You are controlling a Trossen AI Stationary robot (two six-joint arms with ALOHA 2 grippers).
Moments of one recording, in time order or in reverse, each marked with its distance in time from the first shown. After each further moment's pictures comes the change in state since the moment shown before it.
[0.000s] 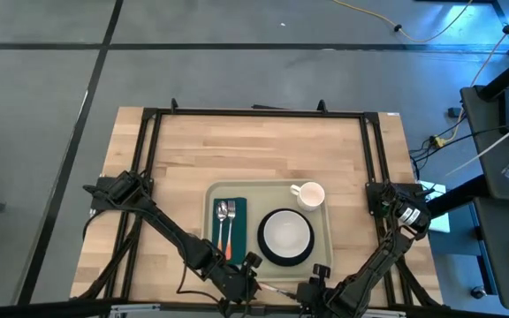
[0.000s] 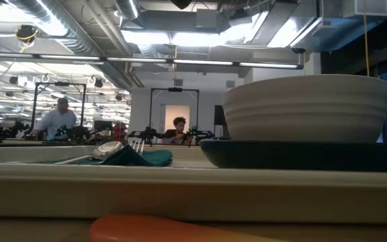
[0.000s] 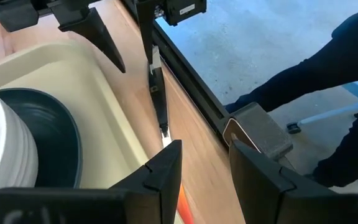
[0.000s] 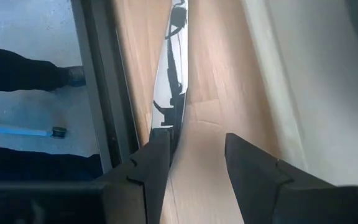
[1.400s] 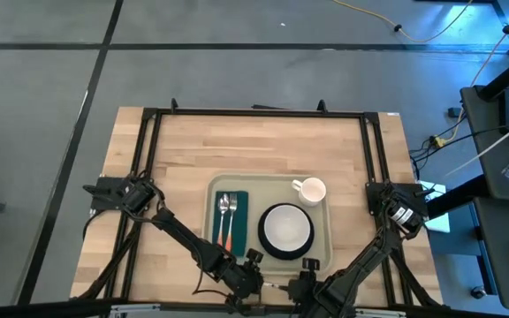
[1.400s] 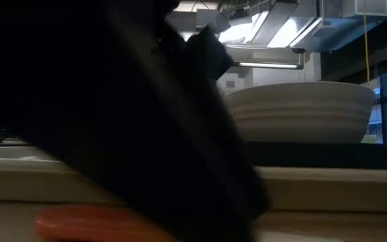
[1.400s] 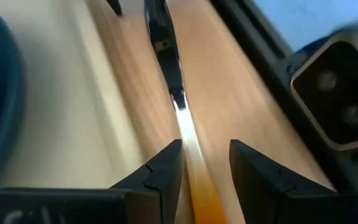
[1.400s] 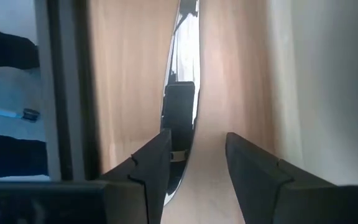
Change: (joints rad) left arm 0.037 0.176 0.005 -0.015 -0.035 -0.094; right arm -0.077 0.057 0.002 -0.024 -0.024 -0.203
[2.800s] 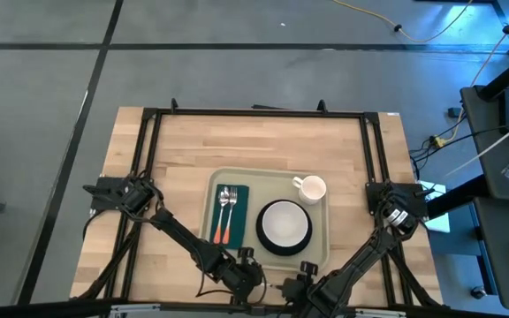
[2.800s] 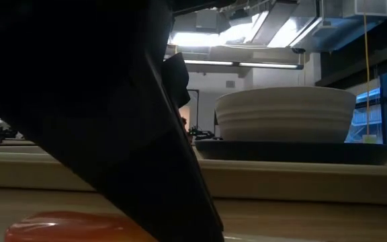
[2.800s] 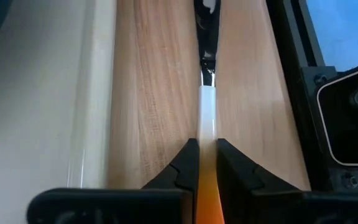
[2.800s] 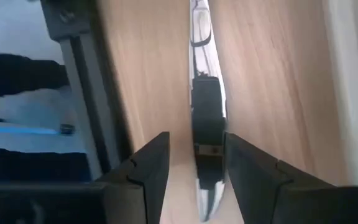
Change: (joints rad) left arm -0.015 0.031 0.001 -0.082 0.008 -0.399; right arm -0.026 0.013 0.098 0.011 -0.070 0.138
